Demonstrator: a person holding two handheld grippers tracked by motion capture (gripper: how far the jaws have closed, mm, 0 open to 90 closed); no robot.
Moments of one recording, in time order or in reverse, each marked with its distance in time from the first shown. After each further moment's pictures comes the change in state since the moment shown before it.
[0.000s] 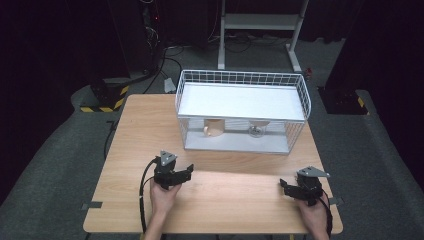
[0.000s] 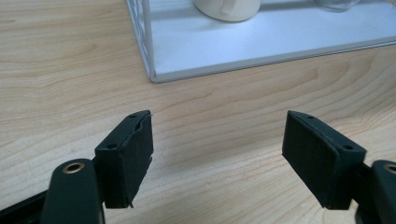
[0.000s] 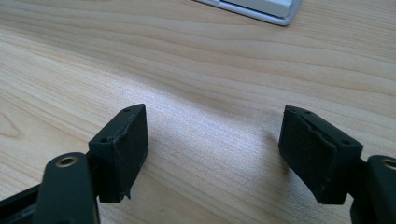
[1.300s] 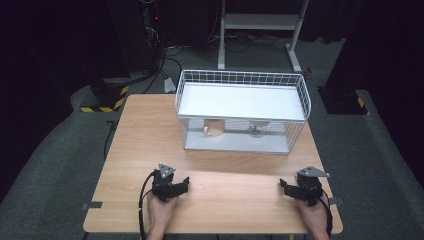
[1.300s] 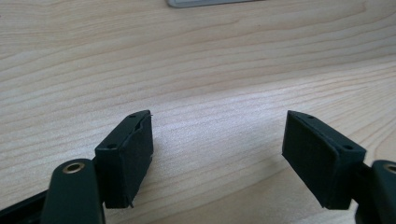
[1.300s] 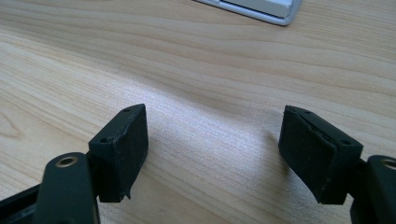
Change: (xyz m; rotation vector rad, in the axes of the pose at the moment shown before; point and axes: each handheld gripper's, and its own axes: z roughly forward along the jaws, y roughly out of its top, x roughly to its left) left arm 0.003 -0.043 0.006 0.074 0.084 0.006; right arm 0.000 0.000 0.000 0.000 0.000 0.000
